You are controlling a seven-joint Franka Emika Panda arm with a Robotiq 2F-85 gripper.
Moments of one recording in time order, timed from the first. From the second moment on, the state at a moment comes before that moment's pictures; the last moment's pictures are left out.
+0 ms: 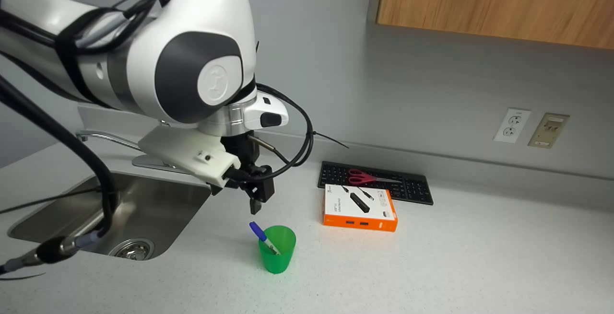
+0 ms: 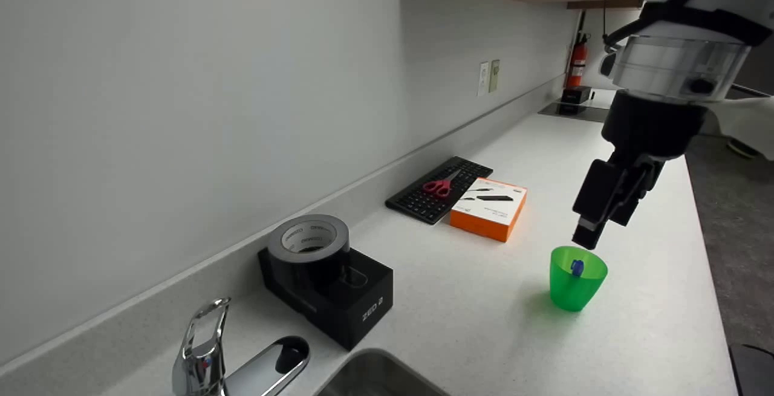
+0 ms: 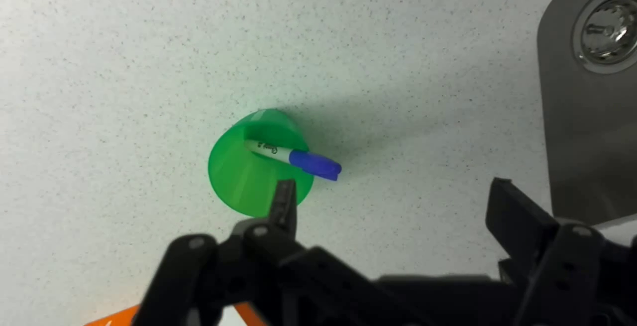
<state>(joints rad) -0.09 -0.34 -0.06 -2.56 -0.01 2.30 0.18</state>
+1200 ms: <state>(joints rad) -0.16 -0.15 -0.01 -2.61 -0.26 2.49 0.52</state>
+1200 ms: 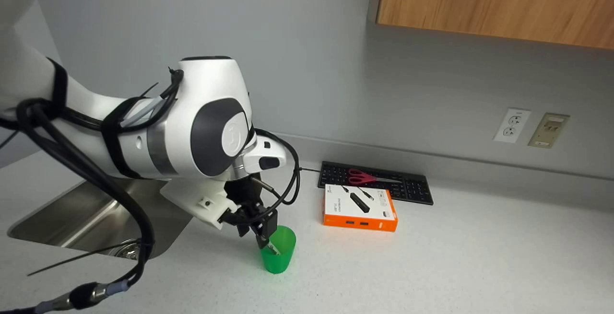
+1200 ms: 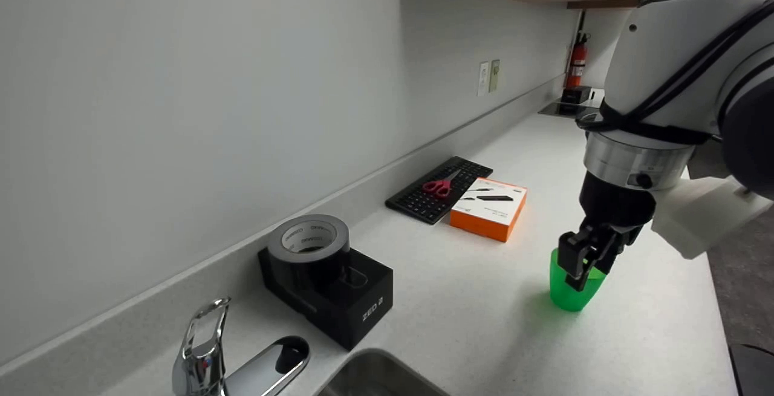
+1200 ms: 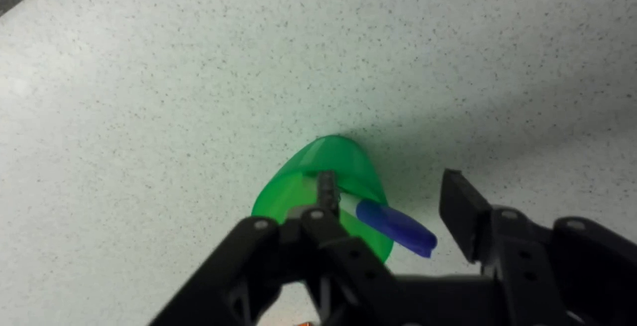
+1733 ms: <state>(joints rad) -0.16 -0.13 -0.02 -2.59 -0.30 2.55 0.58</state>
